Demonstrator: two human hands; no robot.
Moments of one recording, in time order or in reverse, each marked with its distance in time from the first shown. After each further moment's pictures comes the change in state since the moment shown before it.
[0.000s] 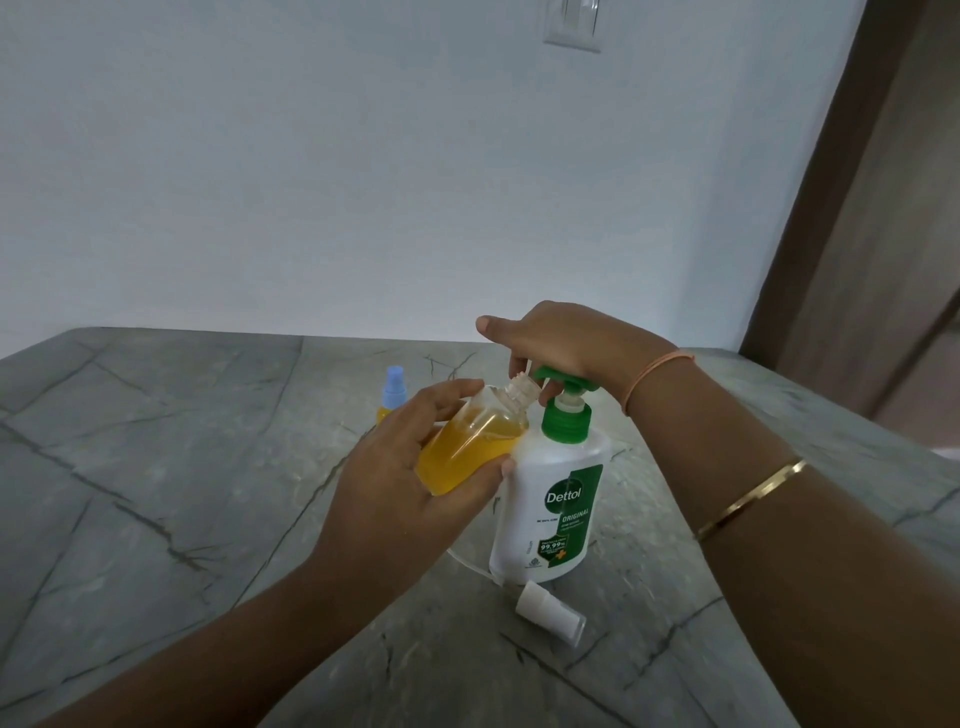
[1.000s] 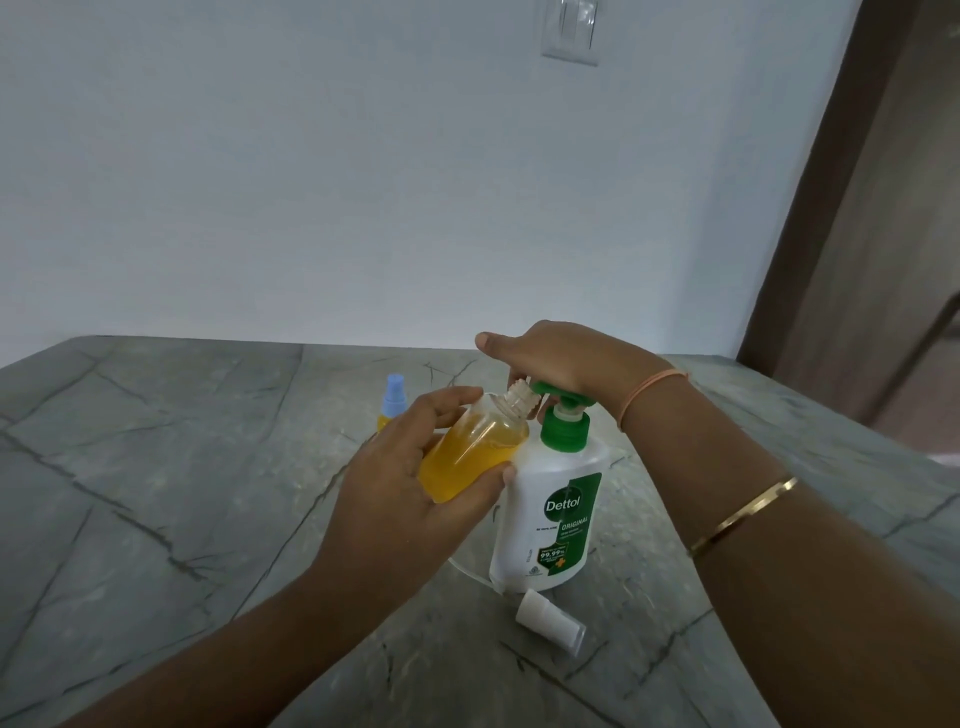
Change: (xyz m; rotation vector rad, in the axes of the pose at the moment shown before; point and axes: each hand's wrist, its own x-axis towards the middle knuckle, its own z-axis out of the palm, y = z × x) left_hand 0.001 0.002 0.001 -0.025 0.007 -0.007; right_hand -0.005 -0.001 0.004 0.013 -0.026 0.029
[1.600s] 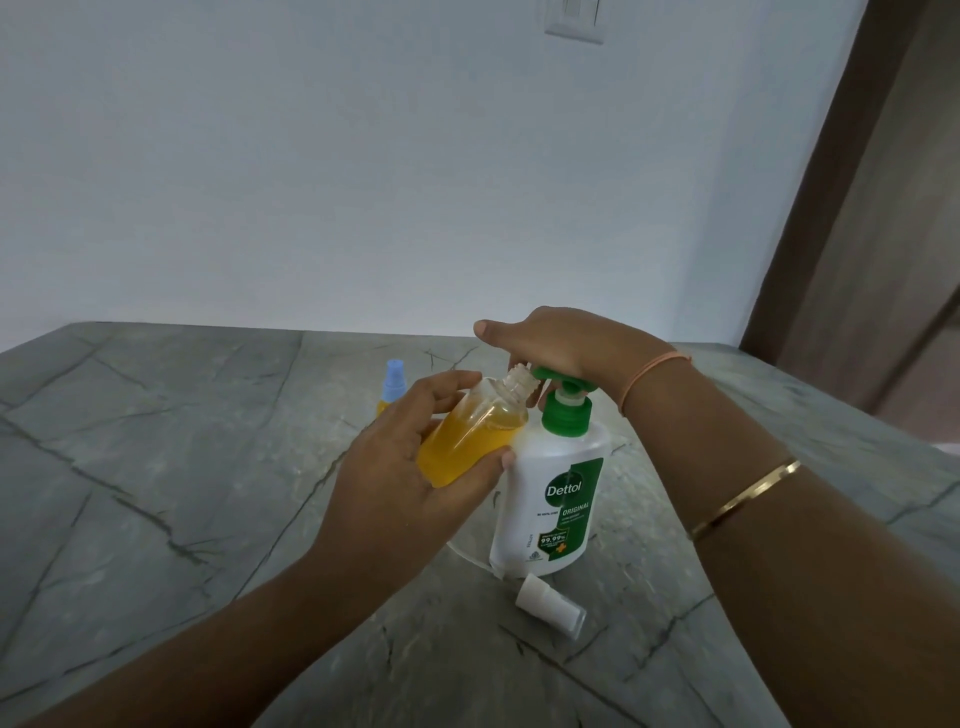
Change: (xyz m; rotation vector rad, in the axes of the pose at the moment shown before) left_hand -0.001 -0.001 0.001 0.001 -0.001 -0.002; right_hand -0.001 -0.001 0.001 0.015 -0.013 0.000
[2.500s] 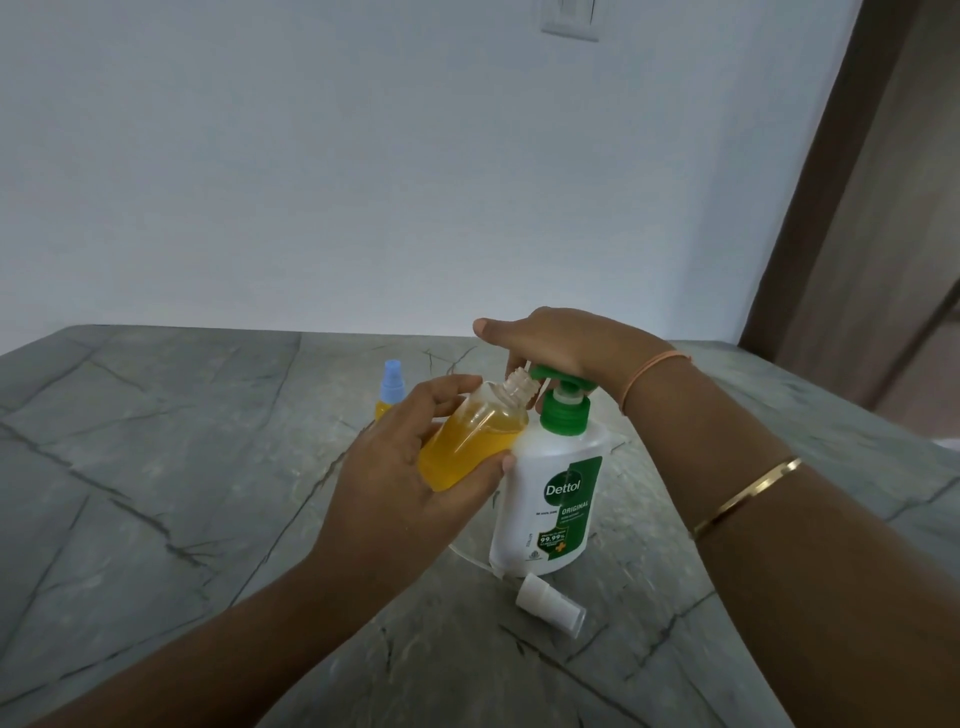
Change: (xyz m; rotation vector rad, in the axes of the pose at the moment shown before) left_hand -0.003 0.002 -0.001 -0.014 0.000 0.006; right_hand -0.003 -0.001 -0.001 -0.013 -0.019 0.018
